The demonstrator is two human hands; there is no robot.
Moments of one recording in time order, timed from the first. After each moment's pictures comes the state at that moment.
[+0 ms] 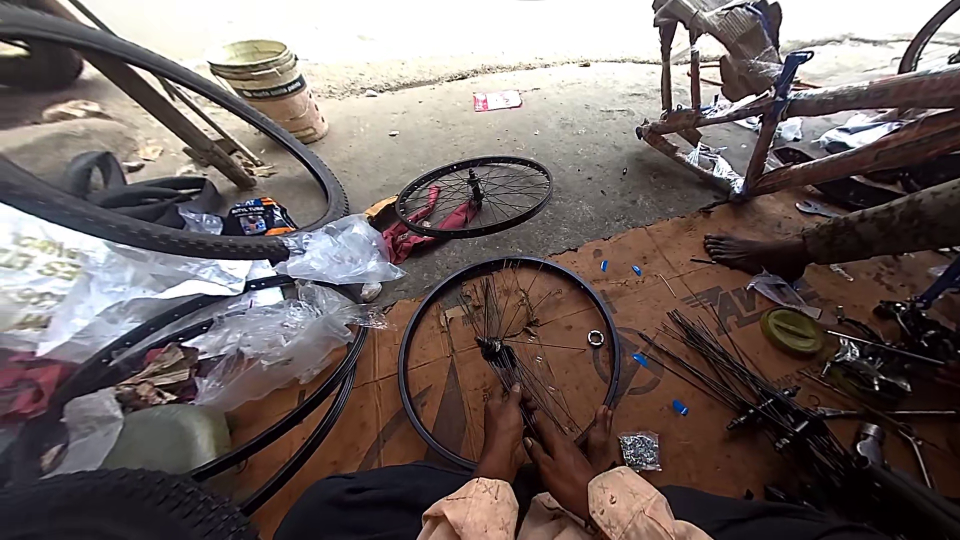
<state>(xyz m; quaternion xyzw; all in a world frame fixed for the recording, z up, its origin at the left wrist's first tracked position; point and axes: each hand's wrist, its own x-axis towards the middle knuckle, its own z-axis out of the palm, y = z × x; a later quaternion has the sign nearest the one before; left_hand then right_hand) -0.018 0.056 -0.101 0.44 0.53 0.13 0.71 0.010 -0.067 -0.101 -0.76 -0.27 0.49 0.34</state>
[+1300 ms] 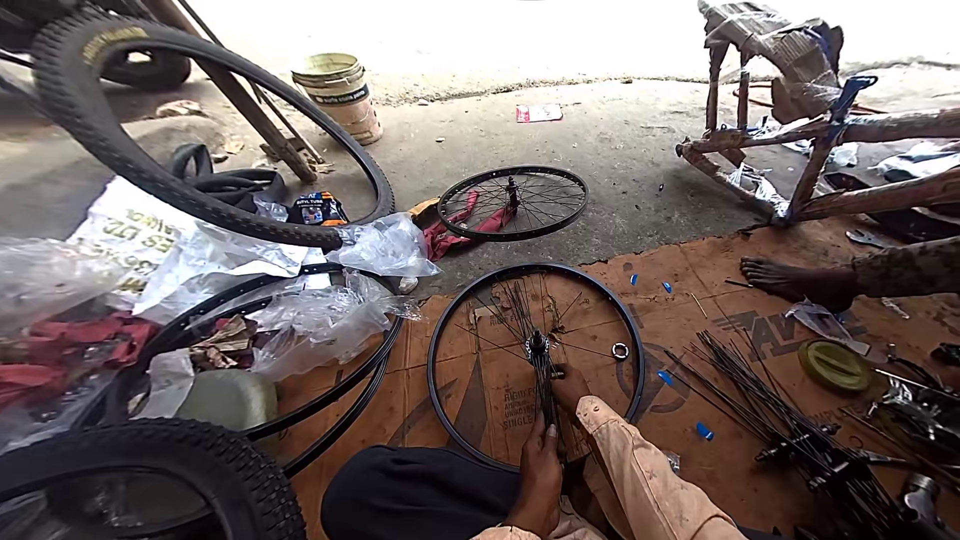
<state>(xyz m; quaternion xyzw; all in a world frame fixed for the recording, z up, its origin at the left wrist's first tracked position) -0.061 0.003 -0.098 0.47 0.50 0.09 0.72 0.090 0.023 -0.163 -0.80 -0.09 0.46 0.38</state>
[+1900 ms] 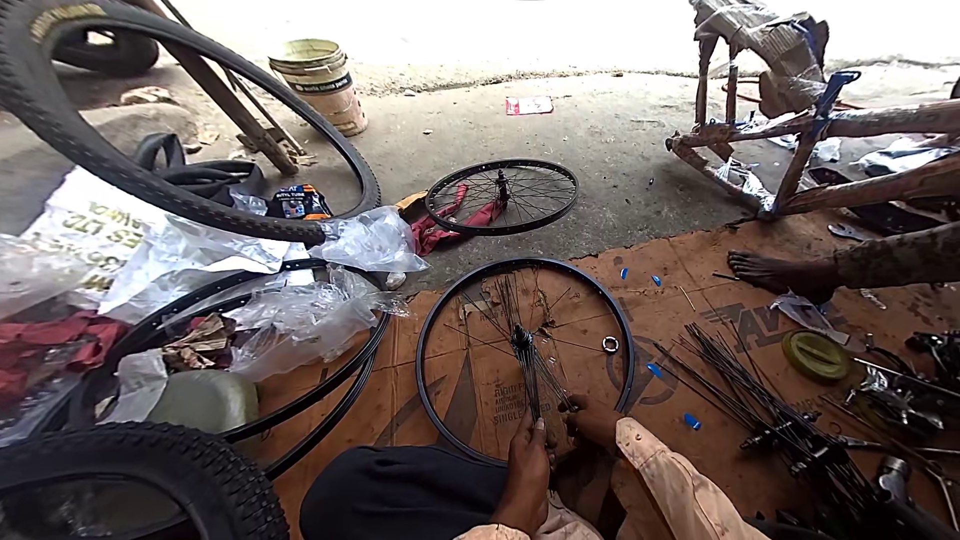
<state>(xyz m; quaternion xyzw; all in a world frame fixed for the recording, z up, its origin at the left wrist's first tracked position) -0.062 0.005 -0.089 0.42 0.50 0.09 0.75 0.088 -0.058 -0.117 -0.74 -0.14 0.60 0.27</state>
